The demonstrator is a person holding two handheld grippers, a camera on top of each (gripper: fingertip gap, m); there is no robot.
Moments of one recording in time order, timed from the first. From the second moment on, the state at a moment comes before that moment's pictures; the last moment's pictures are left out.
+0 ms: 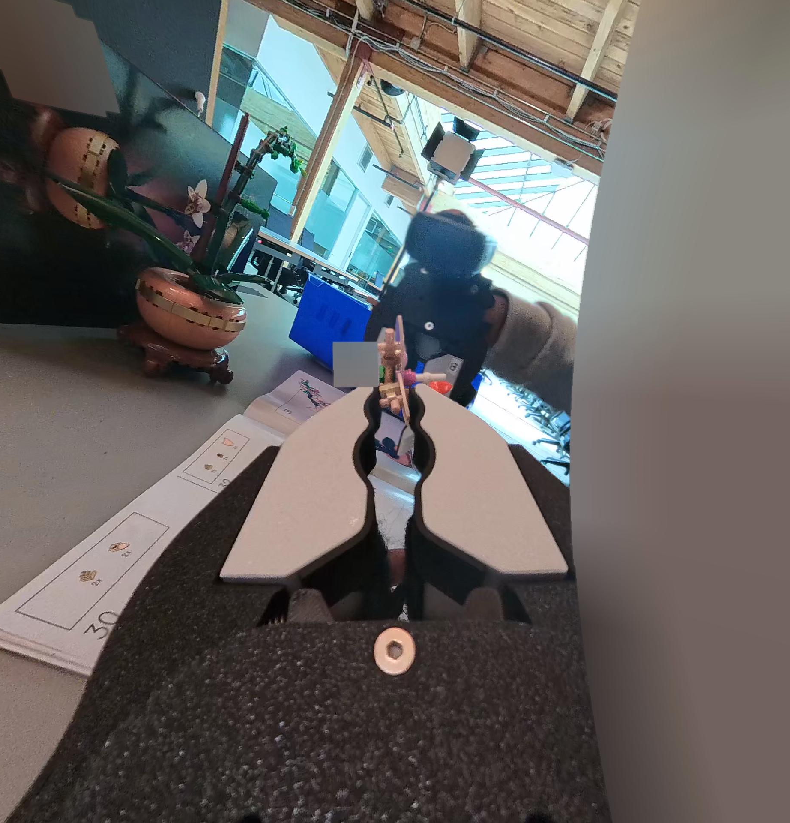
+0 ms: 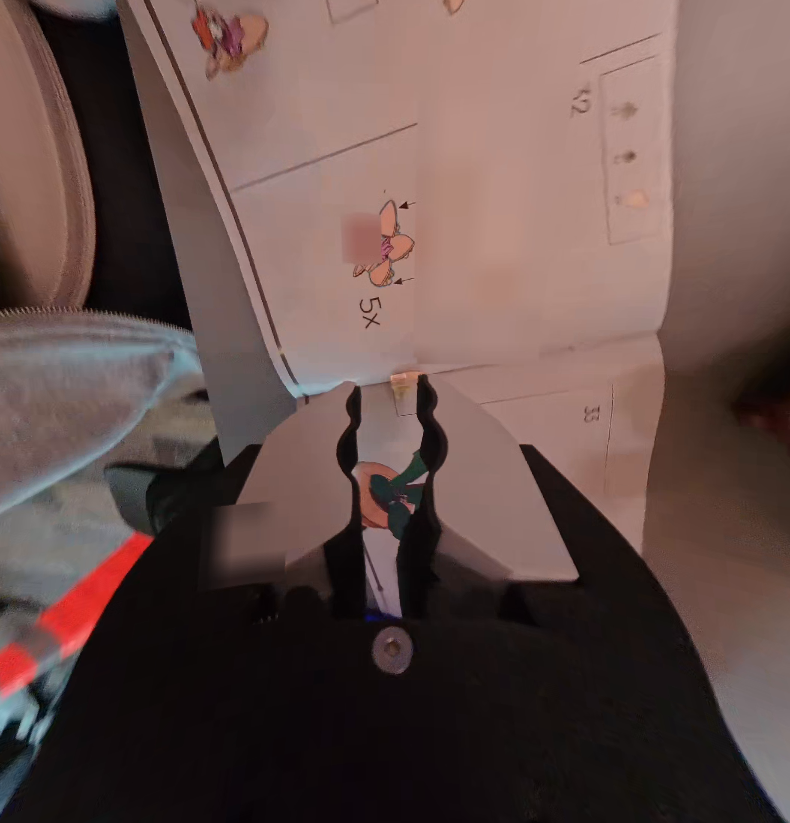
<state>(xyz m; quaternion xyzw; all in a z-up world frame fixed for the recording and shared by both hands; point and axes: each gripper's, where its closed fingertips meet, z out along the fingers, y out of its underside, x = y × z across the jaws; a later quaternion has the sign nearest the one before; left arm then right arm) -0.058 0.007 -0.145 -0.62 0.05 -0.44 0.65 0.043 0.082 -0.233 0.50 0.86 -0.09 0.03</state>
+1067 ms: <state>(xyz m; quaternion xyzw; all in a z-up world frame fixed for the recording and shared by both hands) -0.078 0.000 -0.143 -0.63 0.04 -0.41 0.66 0.004 0.028 -0.258 0.74 0.54 -0.40 0.01</state>
